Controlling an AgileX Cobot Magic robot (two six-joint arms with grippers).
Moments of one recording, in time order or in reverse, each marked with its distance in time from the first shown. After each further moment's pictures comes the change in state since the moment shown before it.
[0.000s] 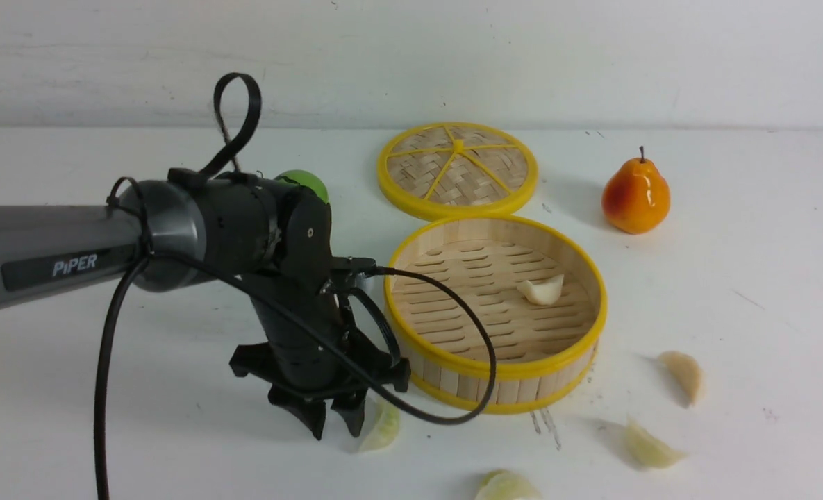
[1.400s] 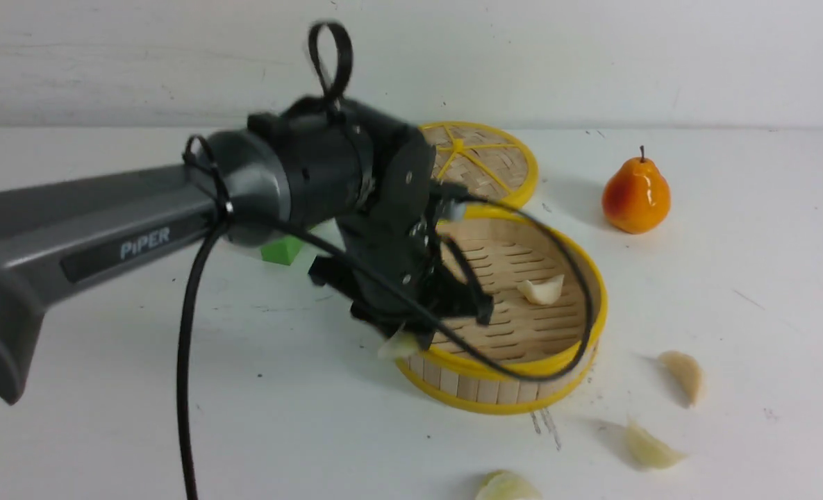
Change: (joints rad) right arm 0.000 0.000 0.000 -0.001 -0.022 0.000; left arm -0.151 0.037 -0.344 0.180 0.073 -0.110
